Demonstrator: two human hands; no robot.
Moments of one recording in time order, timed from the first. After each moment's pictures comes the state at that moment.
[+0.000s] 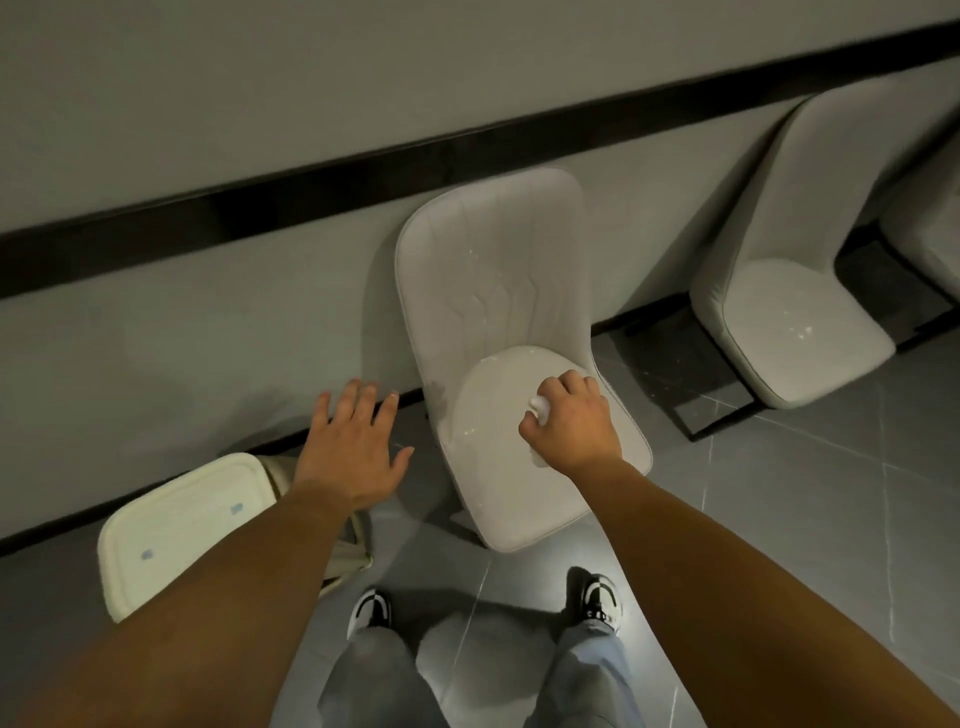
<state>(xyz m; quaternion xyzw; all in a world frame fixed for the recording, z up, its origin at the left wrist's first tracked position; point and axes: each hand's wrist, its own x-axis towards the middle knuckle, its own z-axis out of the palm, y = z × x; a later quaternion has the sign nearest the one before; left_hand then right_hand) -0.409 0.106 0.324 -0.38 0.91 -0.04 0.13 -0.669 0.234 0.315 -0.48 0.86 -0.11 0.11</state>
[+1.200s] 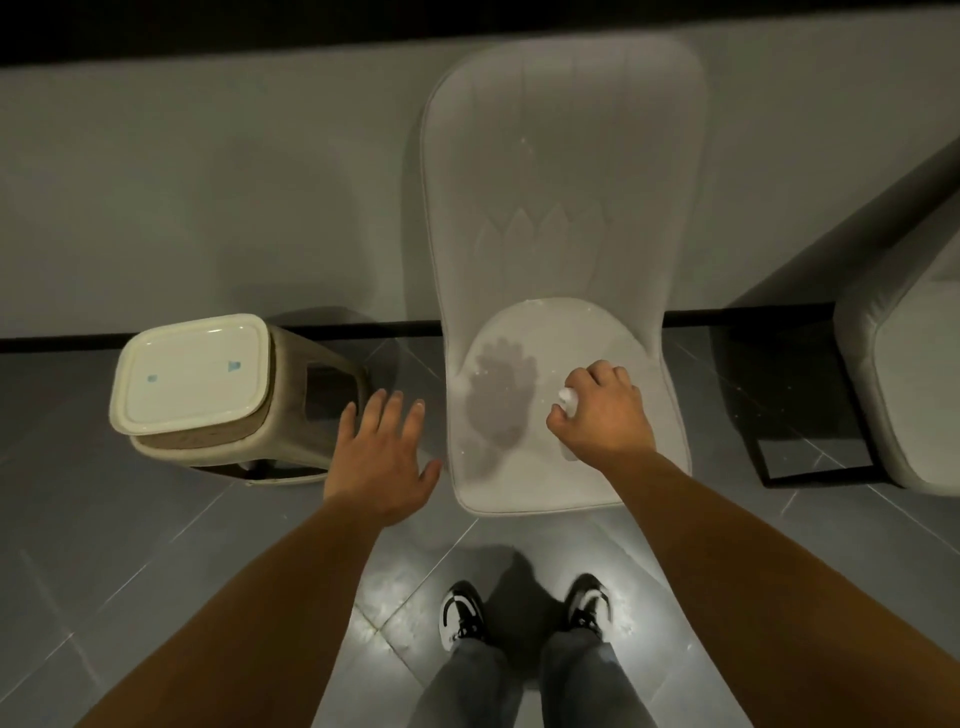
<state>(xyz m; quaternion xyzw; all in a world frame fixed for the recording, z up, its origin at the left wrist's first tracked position) -0.492 0.256 0.203 -0.56 0.81 0.04 0.17 -0.781 0.259 0.173 -0.64 0.75 -0.06 0.16</state>
